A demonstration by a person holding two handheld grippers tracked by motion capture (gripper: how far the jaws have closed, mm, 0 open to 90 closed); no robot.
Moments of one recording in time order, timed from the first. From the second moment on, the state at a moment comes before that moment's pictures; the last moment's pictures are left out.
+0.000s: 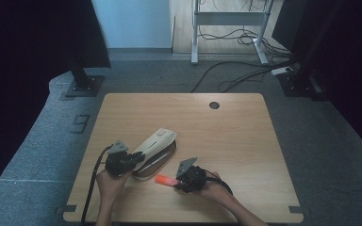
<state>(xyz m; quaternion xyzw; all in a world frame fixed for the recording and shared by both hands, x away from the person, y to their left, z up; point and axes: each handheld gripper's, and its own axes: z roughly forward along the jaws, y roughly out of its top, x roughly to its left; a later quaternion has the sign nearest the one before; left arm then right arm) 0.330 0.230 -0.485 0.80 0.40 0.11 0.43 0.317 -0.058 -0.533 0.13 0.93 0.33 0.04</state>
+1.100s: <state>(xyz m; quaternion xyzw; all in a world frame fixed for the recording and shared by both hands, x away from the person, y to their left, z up) 0.328 0.232 -0.481 0.80 0.40 0.10 0.44 0.363 -0.052 -0.504 0.18 0.92 0.34 0.06</state>
